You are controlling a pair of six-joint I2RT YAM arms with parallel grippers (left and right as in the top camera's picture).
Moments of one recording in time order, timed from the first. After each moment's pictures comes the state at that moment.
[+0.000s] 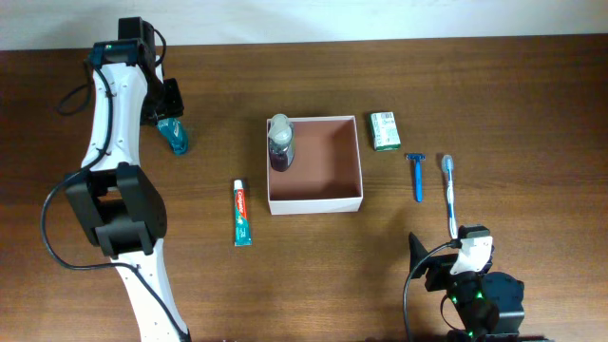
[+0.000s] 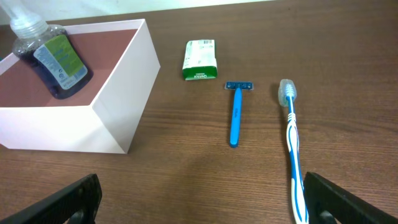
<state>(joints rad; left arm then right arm) 0.09 2.33 2.24 -1.27 -0.06 -0.17 0.01 0.01 0.15 -0.54 -0.16 0.08</state>
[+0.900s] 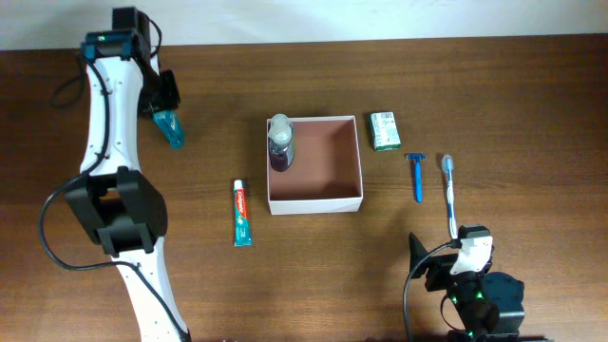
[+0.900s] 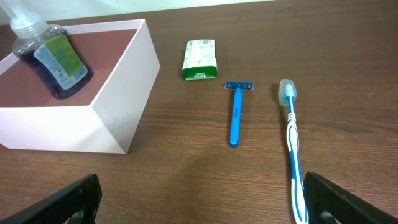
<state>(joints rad) 0.09 2.35 2.40 -1.38 -0.06 -0.17 0.01 0.01 0.15 -0.54 -0.16 0.08</state>
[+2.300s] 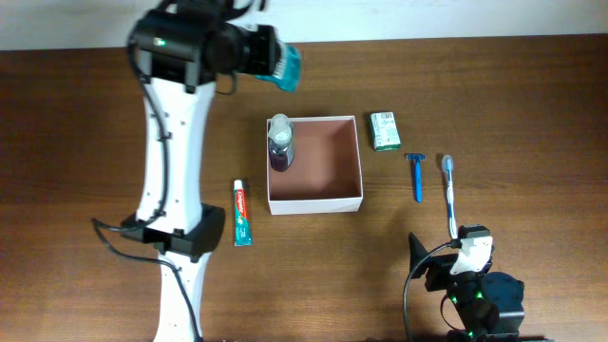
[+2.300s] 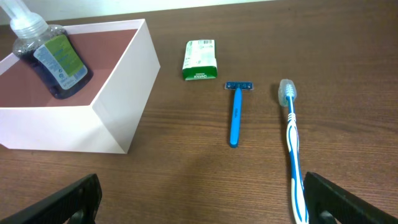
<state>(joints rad) -0.33 2.35 3.11 -1.62 0.20 -0.17 0.01 0.01 0.15 -0.54 -0.16 0.08</state>
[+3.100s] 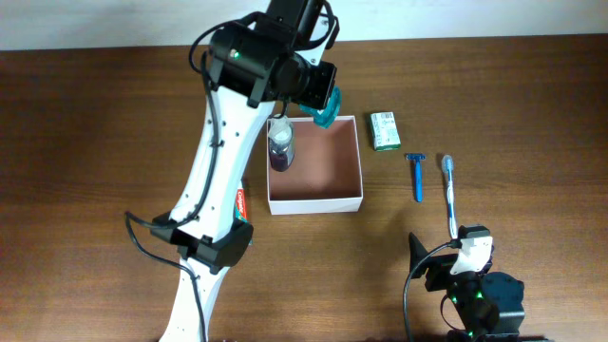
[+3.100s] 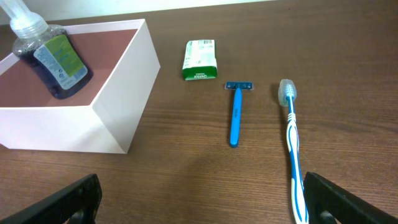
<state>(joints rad) -0.51 2.35 3.00 -1.66 0.11 -0.14 0.01 0.01 0.15 -0.54 -0.16 0.08</state>
